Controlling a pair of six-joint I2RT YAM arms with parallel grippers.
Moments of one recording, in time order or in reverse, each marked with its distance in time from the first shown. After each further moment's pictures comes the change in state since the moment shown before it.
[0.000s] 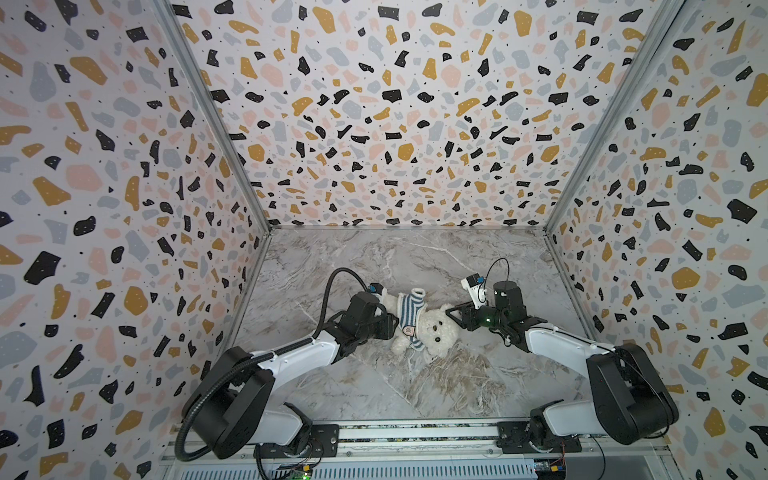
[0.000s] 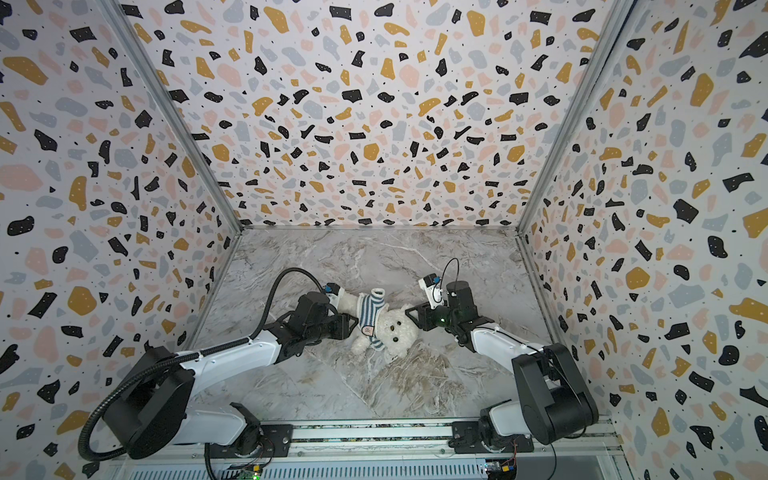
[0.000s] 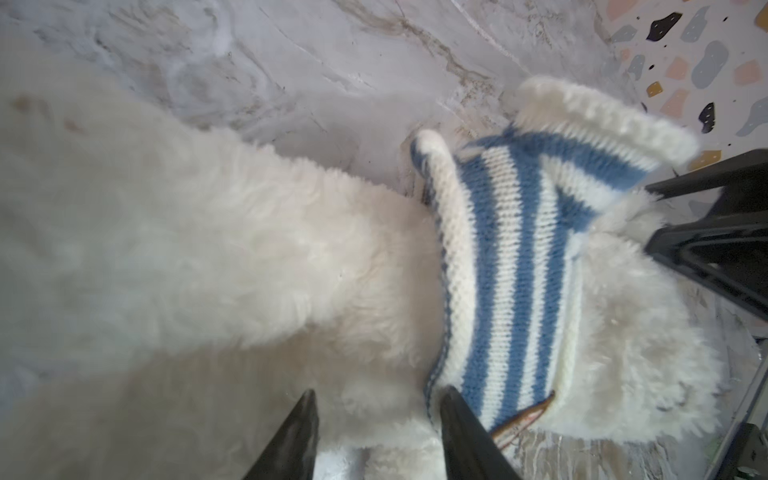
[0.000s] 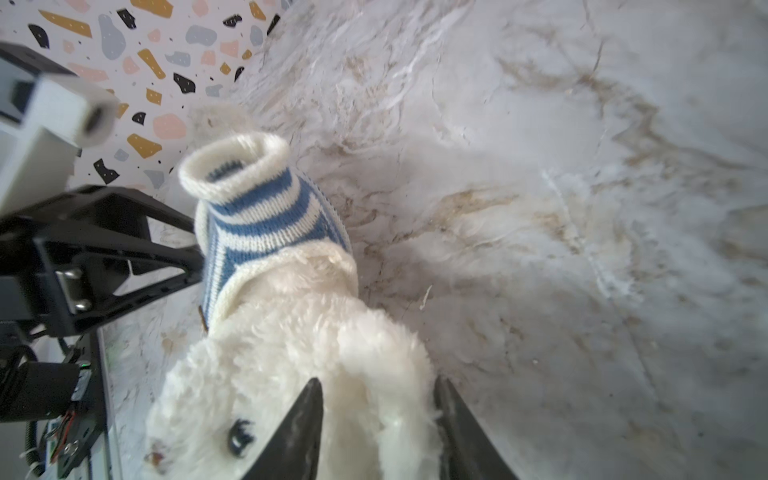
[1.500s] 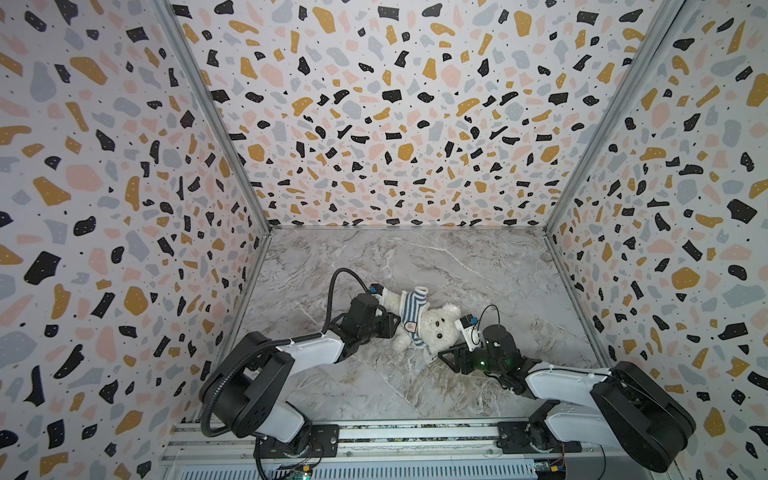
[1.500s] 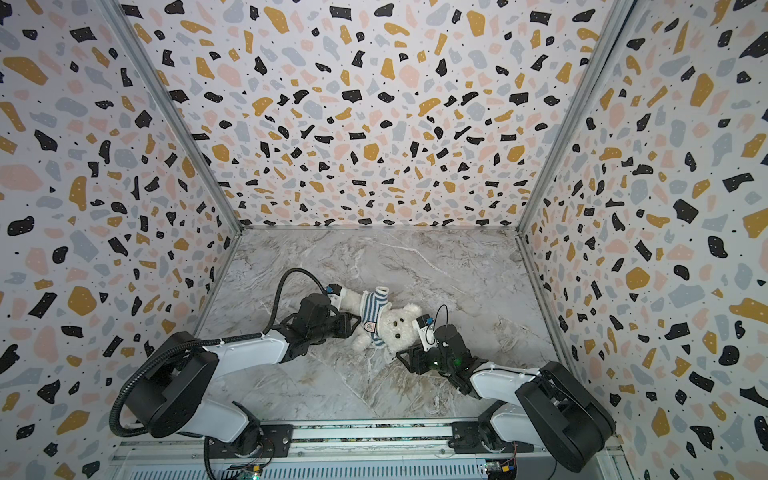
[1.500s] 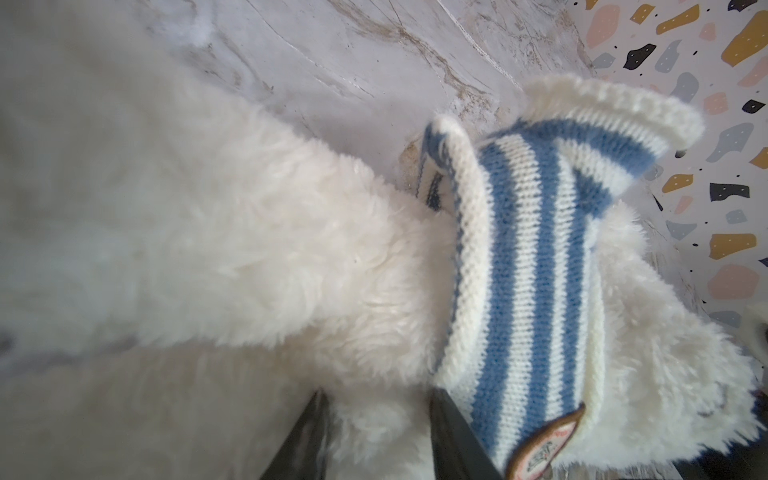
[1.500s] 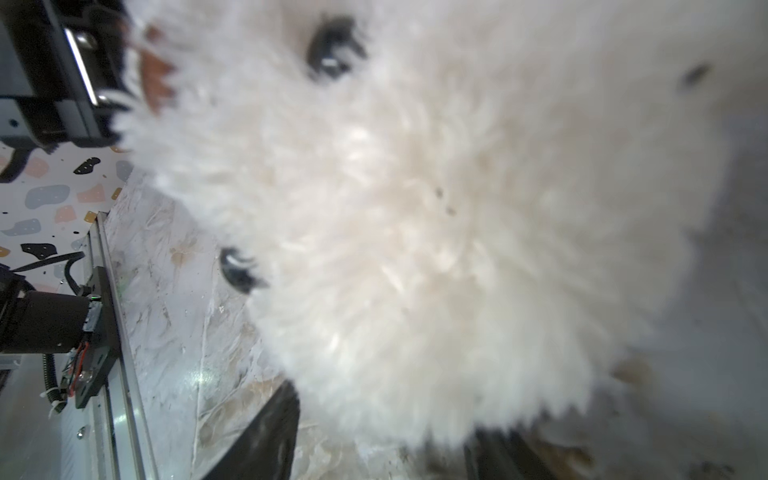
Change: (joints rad) left arm 0.019 0.092 -0.045 0.199 0.054 -0.026; right arm 0.279 -0.069 -0.380 0.300 0.164 0.232
